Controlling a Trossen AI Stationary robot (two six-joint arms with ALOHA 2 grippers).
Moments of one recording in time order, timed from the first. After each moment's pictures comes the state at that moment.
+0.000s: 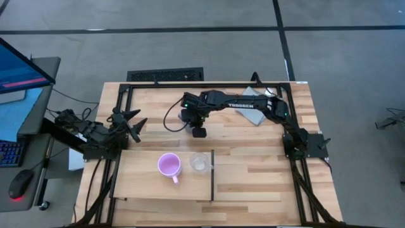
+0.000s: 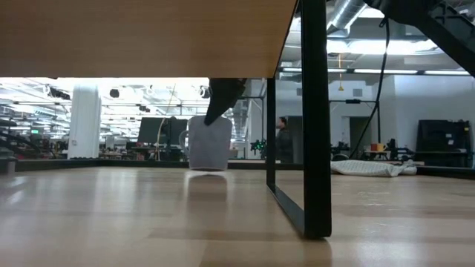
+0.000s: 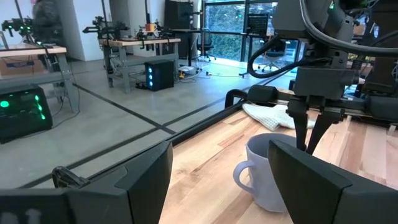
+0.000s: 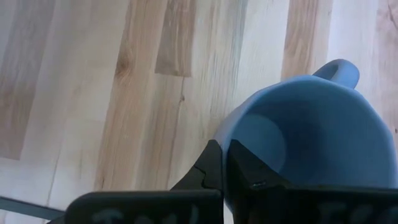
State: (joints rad) left arm -0.47 0.00 0.21 -0.33 -1.16 -0.18; right arm -0.19 2.23 1.99 -0.90 -0.24 -0.36
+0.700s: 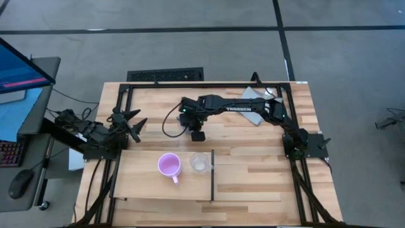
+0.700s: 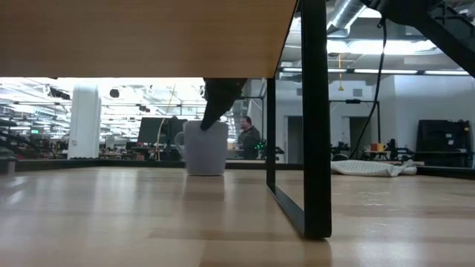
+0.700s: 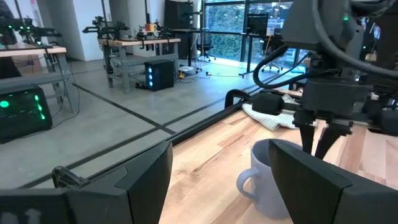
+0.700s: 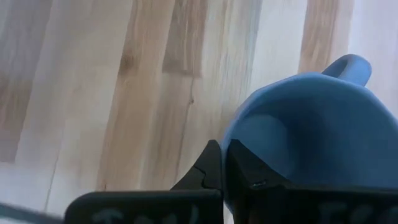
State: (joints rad) left arm -0.47 0.00 0.21 -0.33 -1.16 -0.18; right arm -0.16 2.27 2.00 -0.89 -0.22 -0.35
